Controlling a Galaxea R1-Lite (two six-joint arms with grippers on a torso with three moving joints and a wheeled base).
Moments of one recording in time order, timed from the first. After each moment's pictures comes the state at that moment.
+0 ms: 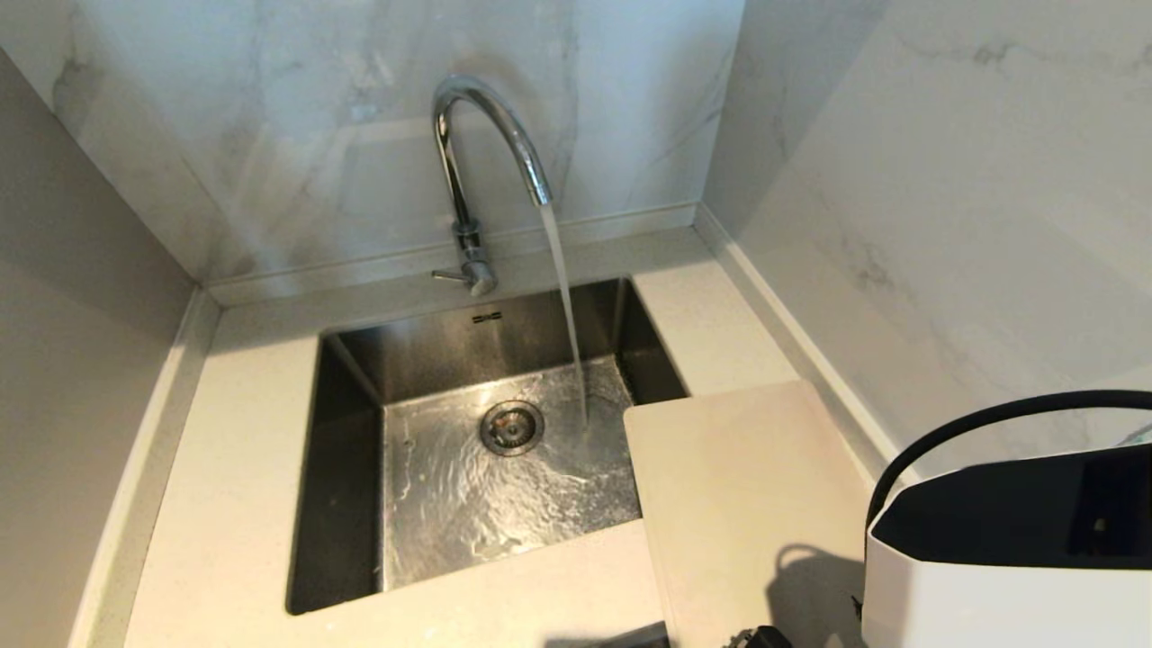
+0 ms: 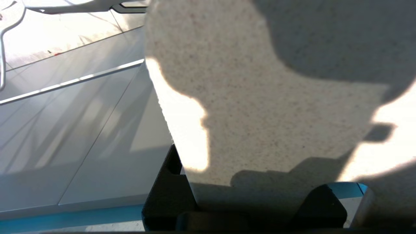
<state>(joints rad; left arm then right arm) 0.00 0.00 0.00 0.00 0.00 0.00 0.70 2.10 -0.28 -0.53 -0.23 -0.87</state>
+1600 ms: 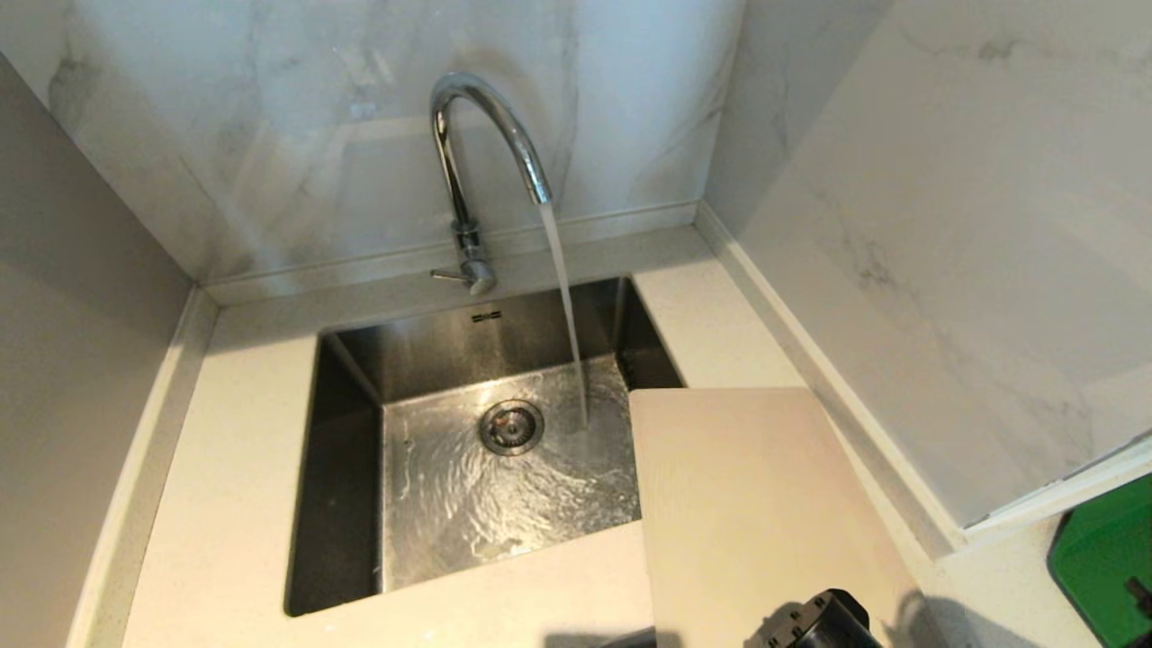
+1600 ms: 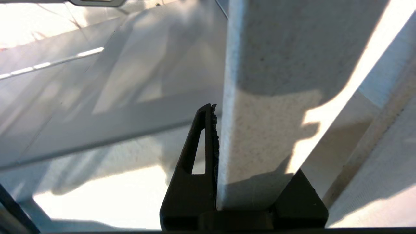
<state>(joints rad) 0.00 0.00 0.00 0.00 0.00 0.00 0.70 1.69 -0.33 -0.17 -0.29 -0.97</state>
